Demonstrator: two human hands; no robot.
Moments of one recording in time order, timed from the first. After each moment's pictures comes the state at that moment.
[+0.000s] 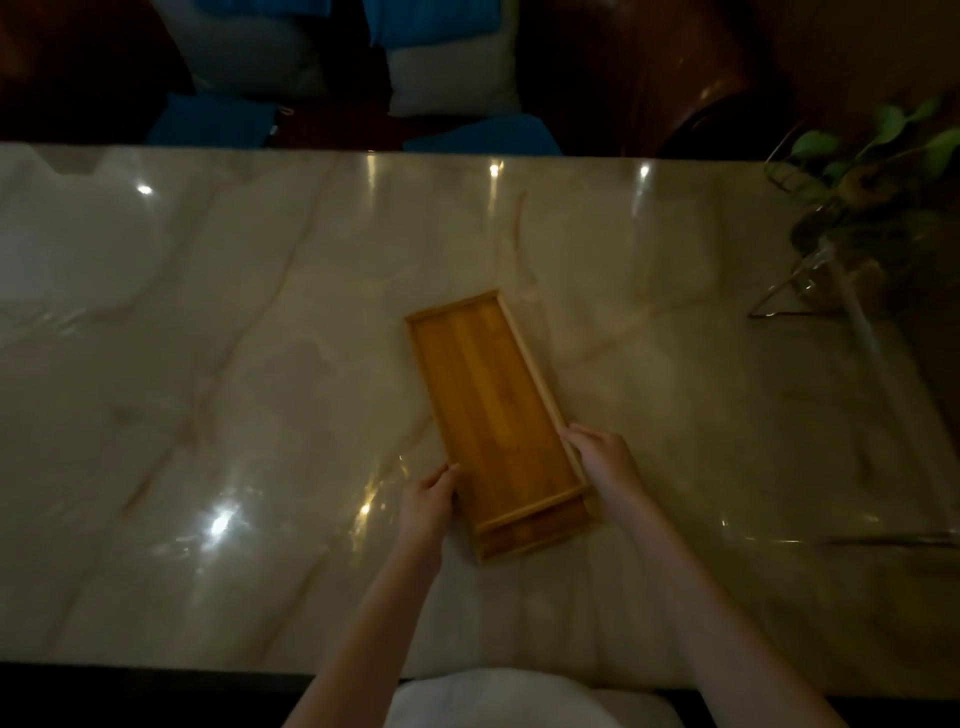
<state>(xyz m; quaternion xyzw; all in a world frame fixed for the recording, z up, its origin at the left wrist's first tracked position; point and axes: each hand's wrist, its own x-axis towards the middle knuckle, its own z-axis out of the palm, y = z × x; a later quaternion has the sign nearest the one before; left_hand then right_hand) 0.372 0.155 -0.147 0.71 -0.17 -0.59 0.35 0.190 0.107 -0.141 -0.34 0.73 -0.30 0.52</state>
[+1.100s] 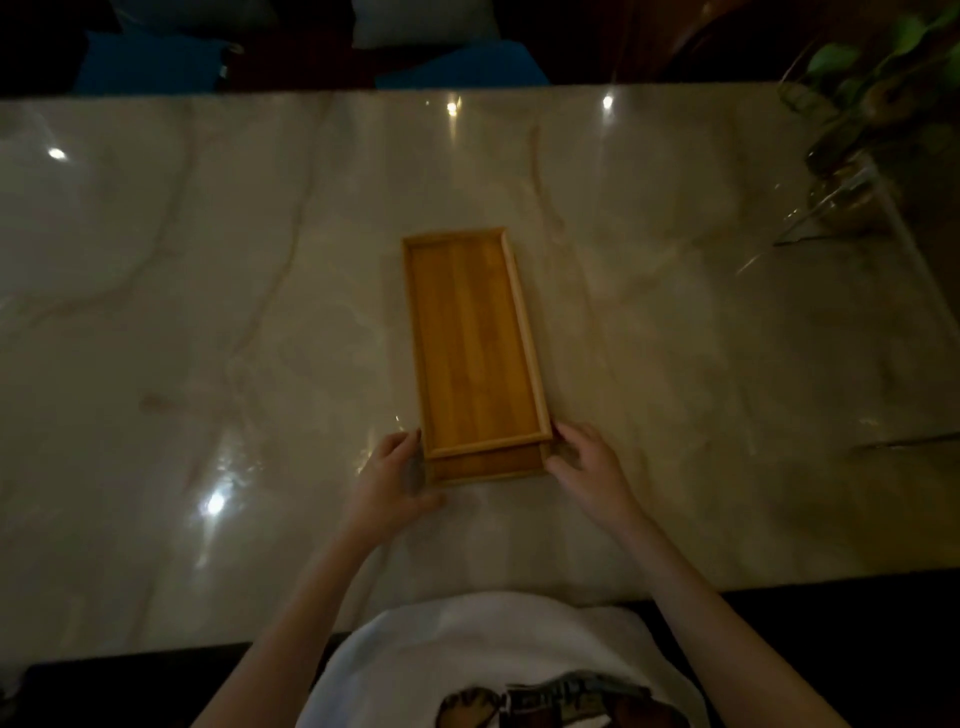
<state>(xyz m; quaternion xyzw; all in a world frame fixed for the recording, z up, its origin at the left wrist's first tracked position) 0.517 0.167 -0.151 0.63 -0.61 -0.46 0.12 0.280 0.177 -0.148 -0.52 0.71 -0.20 0.43</state>
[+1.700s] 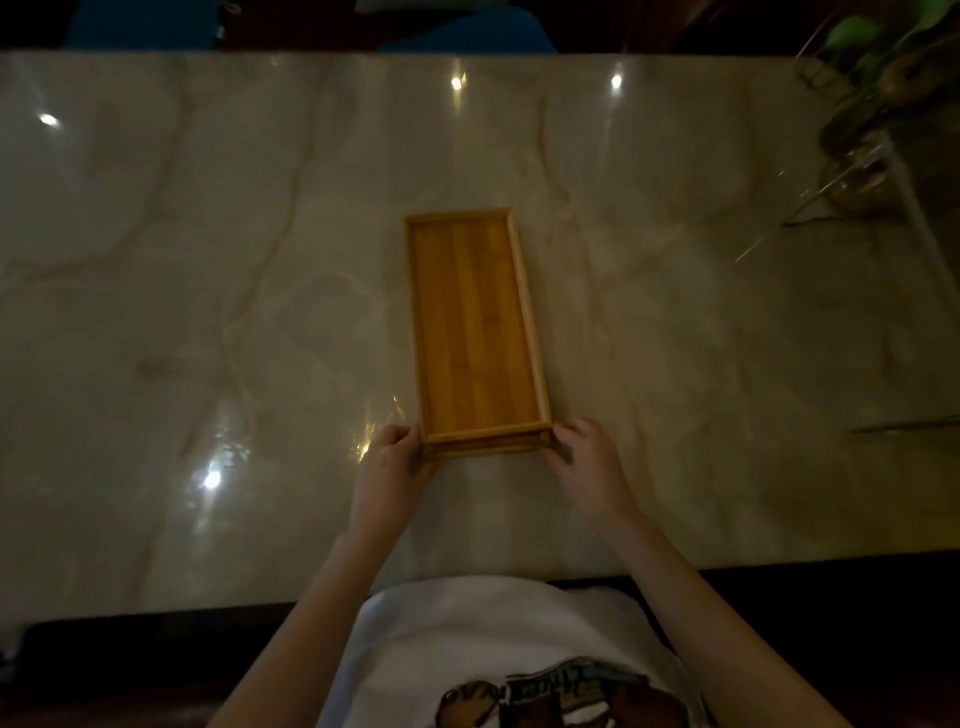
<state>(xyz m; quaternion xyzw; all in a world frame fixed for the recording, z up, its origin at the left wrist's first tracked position) 0.503 0.191 -0.152 0.66 -0.67 -0.29 0.16 0.282 0.195 -0.156 -0.65 0.70 -0.13 0.28</state>
